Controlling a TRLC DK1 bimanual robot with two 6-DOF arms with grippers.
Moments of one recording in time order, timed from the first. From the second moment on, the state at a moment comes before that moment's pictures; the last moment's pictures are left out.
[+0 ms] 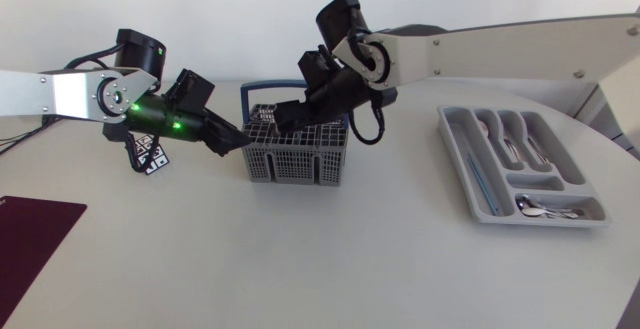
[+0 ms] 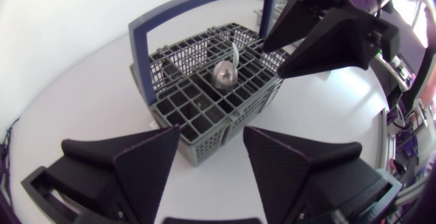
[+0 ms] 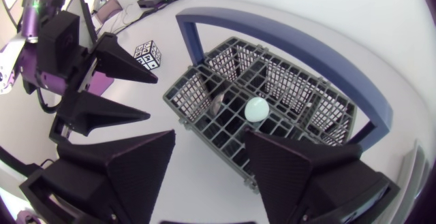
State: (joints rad) left arm -0.13 1.71 1.12 -0.26 0.52 0.45; right arm 0.58 2.01 1.62 -0.41 -0.28 0.08
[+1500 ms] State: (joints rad) left arm -0.13 1.73 0.99 -0.02 0.56 0.52; right arm 0.64 2.15 1.61 -0.16 -0.19 0.20
